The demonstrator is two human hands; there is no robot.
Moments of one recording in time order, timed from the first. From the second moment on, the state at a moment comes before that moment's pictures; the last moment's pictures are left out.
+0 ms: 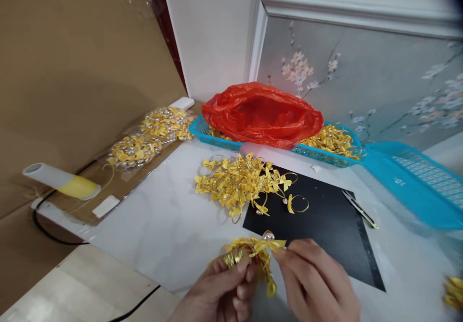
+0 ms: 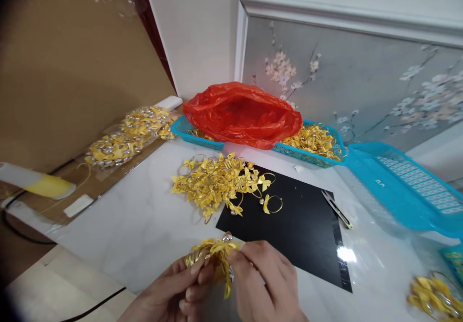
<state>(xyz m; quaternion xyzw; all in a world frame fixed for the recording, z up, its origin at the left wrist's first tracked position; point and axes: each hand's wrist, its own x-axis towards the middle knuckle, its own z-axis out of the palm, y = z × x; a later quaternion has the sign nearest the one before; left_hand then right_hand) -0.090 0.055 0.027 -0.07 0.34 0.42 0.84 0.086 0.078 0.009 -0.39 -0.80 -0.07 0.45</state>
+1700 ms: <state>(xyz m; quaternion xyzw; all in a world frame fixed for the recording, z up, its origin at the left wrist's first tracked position) -0.090 0.058 0.039 -0.01 0.45 0.42 0.79 0.112 0.098 0.032 -0.59 -0.60 0.43 0.33</state>
